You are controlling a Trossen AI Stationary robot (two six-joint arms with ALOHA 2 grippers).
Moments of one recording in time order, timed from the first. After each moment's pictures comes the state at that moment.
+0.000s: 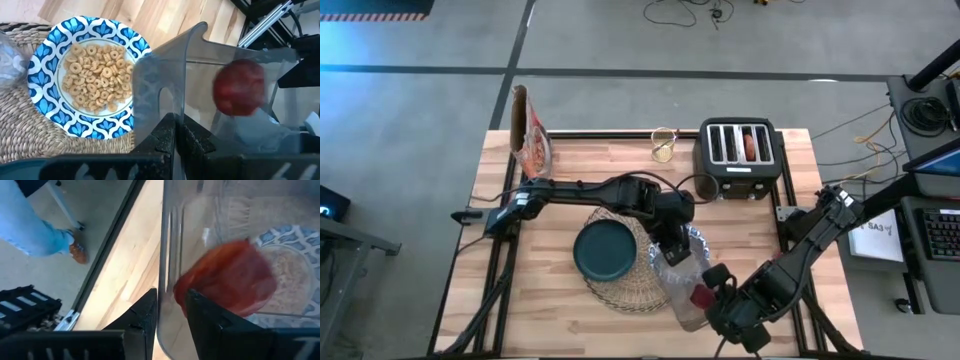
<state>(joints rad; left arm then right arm) -0.11 2.19 2.36 -1.15 0.25 -0.68 0.73 1.74 1.76 -1.25 0.00 0.24</state>
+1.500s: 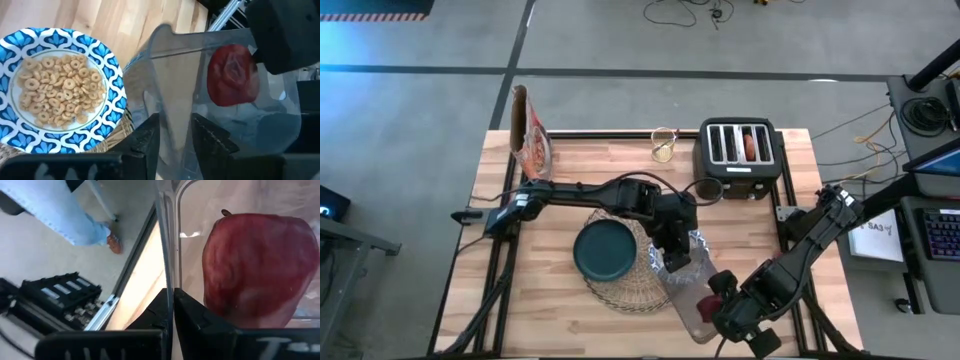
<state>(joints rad) -0.13 2.19 2.36 -1.06 0.36 -0.60 0.72 1.74 1.76 -1.26 -0.19 0.29</state>
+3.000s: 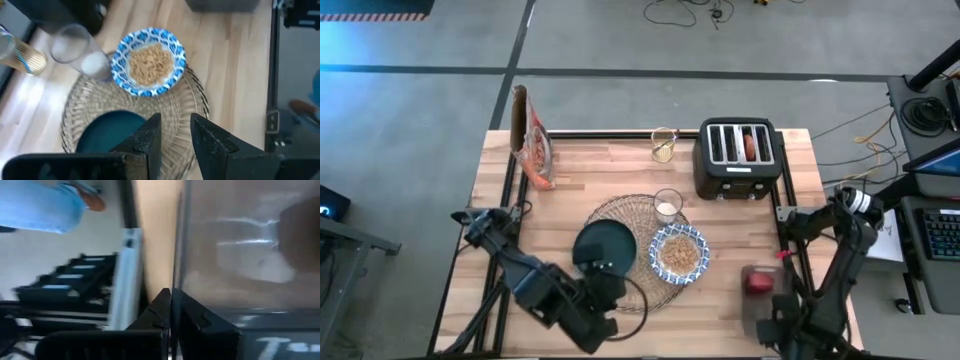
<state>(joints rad) -0.67 2.02 2.36 -1.51 -0.59 -0.76 1.13 1.66 1.27 -0.98 -0.20 1.22</state>
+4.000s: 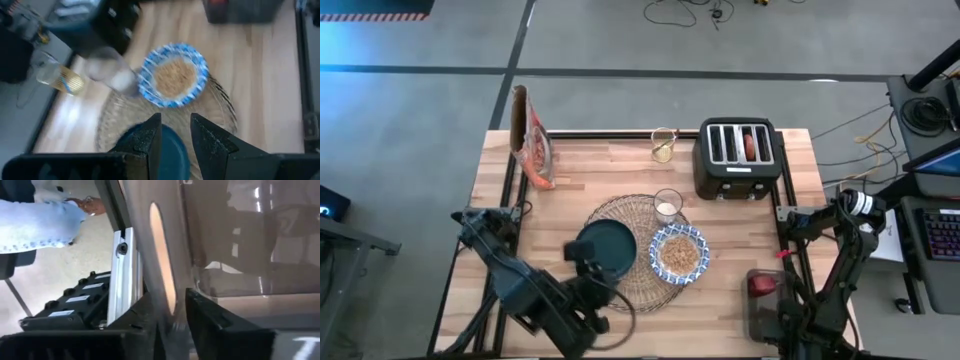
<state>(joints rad) -0.73 2.00 2.35 -1.57 -0.77 -0.72 1.23 1.67 1.07 -0.68 -0.14 1.52</state>
